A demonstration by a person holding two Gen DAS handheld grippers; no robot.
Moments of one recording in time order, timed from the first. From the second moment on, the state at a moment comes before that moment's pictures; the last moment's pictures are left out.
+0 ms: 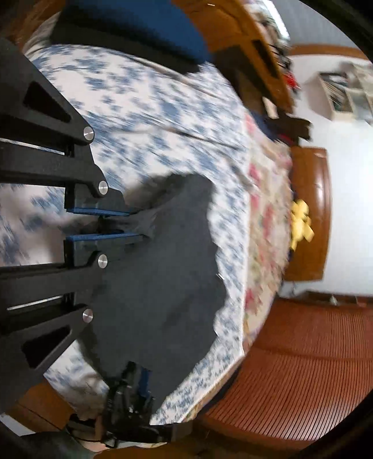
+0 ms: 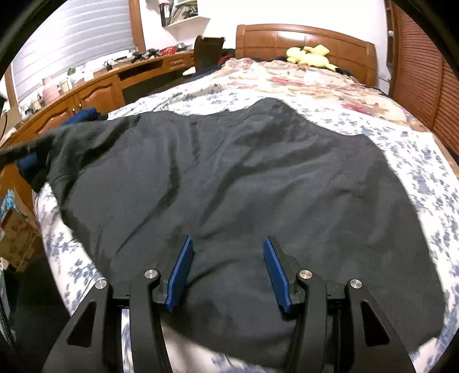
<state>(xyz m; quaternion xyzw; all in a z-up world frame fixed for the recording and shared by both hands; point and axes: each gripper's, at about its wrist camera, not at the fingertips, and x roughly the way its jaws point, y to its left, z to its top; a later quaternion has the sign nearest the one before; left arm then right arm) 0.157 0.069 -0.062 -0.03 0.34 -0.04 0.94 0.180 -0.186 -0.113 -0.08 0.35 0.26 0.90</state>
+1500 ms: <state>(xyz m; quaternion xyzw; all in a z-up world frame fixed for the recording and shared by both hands) 0.199 -0.077 -0.014 0.01 0.26 -0.19 0.95 0.120 -0.282 -0.028 -0.08 0.26 0.19 0.94</state>
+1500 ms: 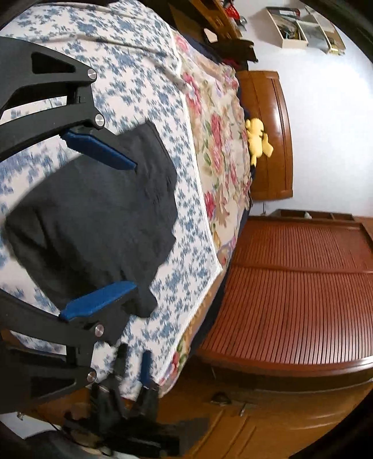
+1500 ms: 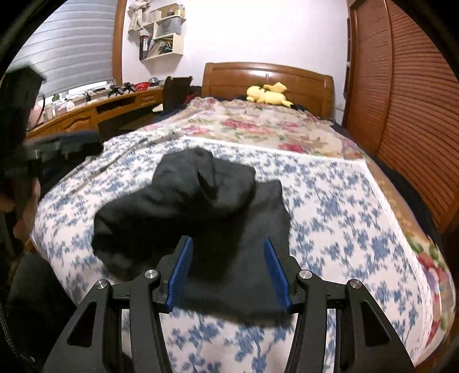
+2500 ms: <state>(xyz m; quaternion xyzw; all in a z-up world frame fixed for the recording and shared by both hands) 0.191 0.004 -0.102 0.01 0.28 -0.18 0.94 0.219 -0.212 -0.045 -0.09 0.41 0.17 0.89</state>
